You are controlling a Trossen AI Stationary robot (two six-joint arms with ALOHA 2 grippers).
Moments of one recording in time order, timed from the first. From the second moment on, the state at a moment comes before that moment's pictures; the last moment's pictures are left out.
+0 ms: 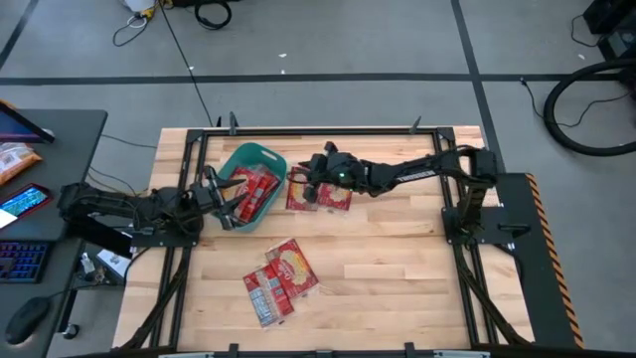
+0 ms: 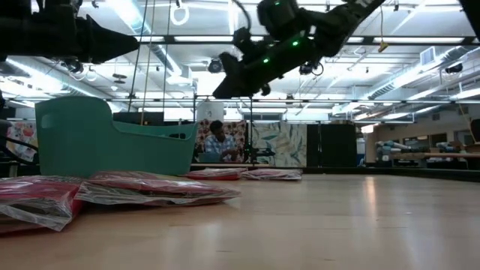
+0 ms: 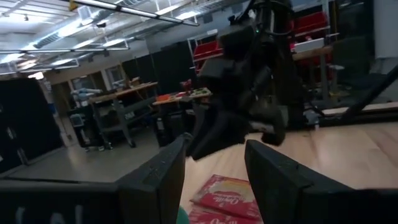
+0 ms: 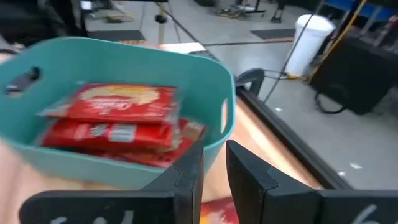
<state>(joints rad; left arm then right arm) -0.13 0.32 0.07 0.44 -0.51 0.30 -0.17 1.84 1.14 0.38 0.28 -0.04</state>
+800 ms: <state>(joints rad) -0.13 0.32 0.07 0.44 -0.52 0.27 -0.13 1.93 1.31 0.10 0.31 -0.08</state>
